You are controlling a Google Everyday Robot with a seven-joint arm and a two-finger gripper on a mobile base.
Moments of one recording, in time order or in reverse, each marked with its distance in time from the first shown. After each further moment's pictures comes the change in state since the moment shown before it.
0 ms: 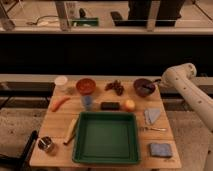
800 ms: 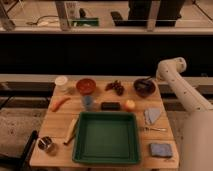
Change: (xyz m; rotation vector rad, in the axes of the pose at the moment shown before) arm -0.036 -0.025 0.041 -0.024 0.017 -0.038
